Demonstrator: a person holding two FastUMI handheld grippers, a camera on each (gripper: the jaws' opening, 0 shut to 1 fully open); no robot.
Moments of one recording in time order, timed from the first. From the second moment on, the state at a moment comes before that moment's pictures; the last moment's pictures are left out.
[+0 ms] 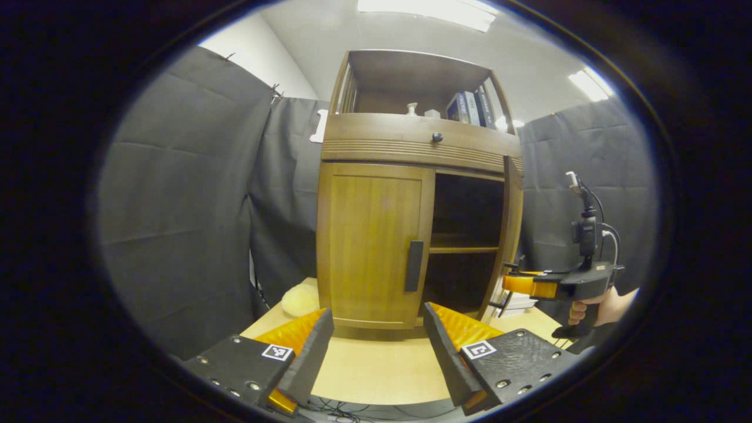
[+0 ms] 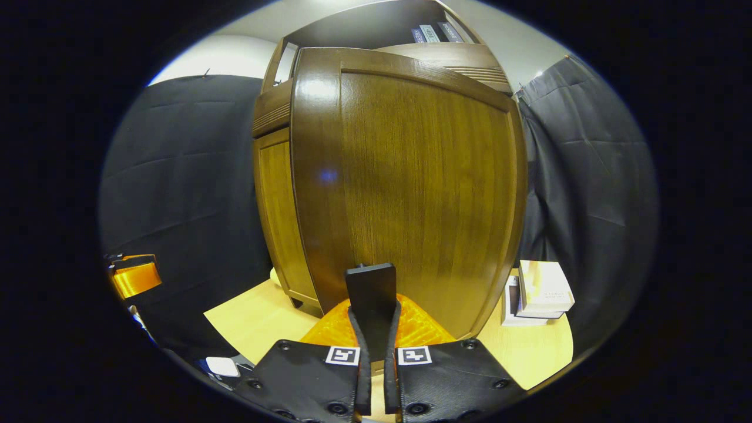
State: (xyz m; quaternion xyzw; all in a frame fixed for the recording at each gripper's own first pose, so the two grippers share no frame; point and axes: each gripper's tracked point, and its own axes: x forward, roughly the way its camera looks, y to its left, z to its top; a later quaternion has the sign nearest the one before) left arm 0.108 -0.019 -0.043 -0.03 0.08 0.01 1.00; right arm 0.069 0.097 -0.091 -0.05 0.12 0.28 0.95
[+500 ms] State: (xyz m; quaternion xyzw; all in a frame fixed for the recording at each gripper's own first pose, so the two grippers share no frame) left arm 0.126 -0.030 -0.050 -0.02 0.09 -0.04 1.00; right arm 0.052 0.040 -0.094 -0.05 0.13 0.26 0.96
